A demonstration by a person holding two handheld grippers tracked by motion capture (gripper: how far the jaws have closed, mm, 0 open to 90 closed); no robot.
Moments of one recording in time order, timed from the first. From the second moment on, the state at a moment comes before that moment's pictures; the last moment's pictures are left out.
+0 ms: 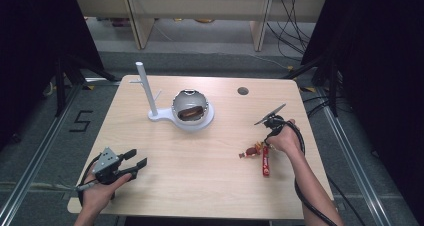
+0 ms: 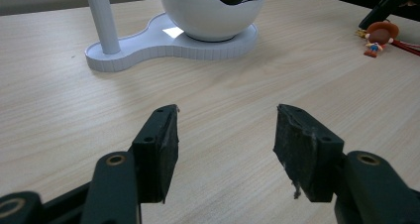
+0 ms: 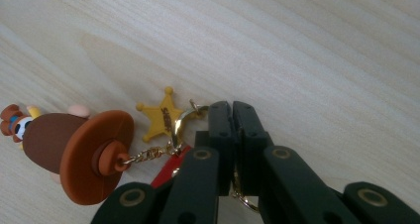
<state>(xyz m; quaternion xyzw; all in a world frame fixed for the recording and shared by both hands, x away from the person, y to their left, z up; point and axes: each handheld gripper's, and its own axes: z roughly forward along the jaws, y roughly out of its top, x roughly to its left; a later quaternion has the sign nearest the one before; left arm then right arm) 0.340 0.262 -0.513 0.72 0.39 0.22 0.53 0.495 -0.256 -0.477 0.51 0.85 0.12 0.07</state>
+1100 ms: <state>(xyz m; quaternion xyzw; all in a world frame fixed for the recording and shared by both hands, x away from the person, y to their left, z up) 0.340 0.261 -0.510 0.72 0.39 0.22 0.53 0.477 -0.260 -0.443 0.50 0.82 0.24 0.16</state>
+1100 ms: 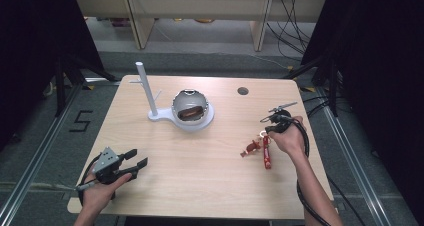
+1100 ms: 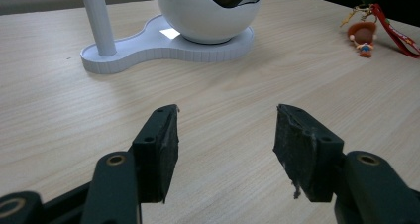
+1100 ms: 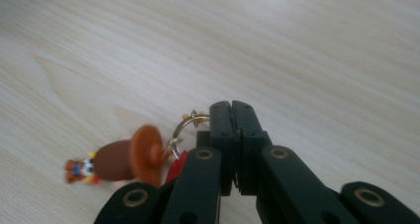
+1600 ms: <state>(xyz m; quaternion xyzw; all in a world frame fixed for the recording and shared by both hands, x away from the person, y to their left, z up) 0.359 0.210 -0.447 0.72 0.31 0.10 0.62 0.454 -0.230 -0.386 0.42 0.82 0.31 0.24</state>
